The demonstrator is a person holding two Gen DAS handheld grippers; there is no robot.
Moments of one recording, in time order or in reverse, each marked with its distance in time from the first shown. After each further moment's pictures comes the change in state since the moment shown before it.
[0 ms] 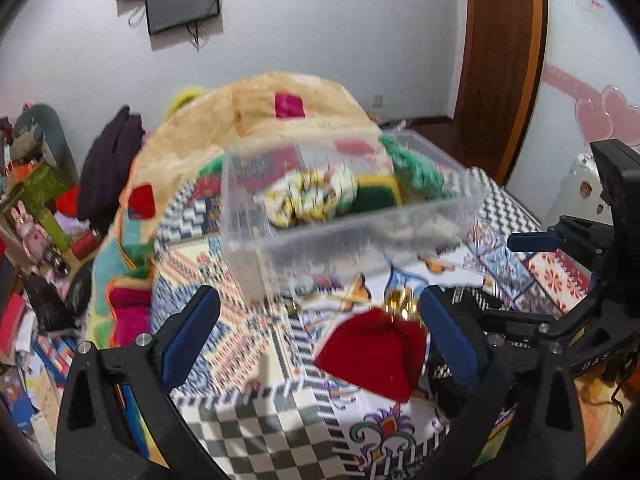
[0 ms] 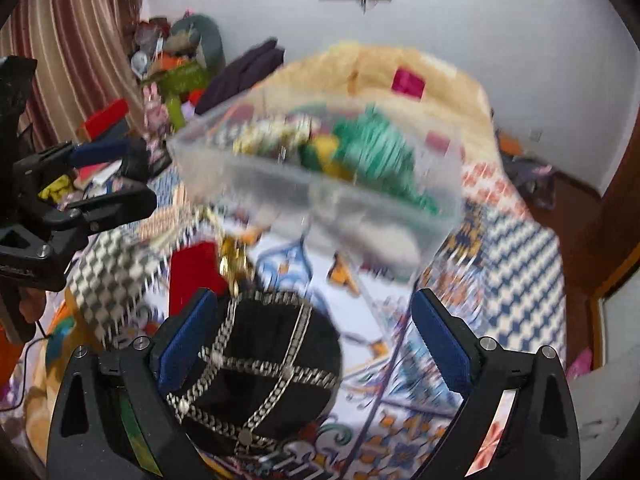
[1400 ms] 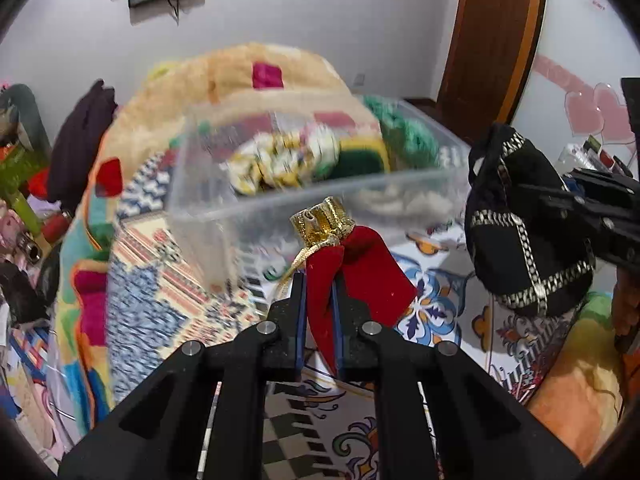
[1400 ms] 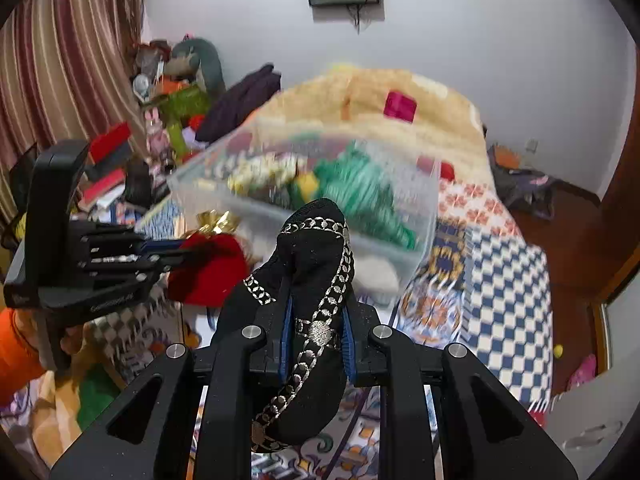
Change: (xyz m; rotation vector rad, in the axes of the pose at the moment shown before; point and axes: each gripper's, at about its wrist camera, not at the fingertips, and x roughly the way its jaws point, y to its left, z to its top) left arm 0.024 -0.002 0.003 -0.002 0.042 -0.082; right arm -0.031 -0.013 0.016 0.019 -0.126 -0.001
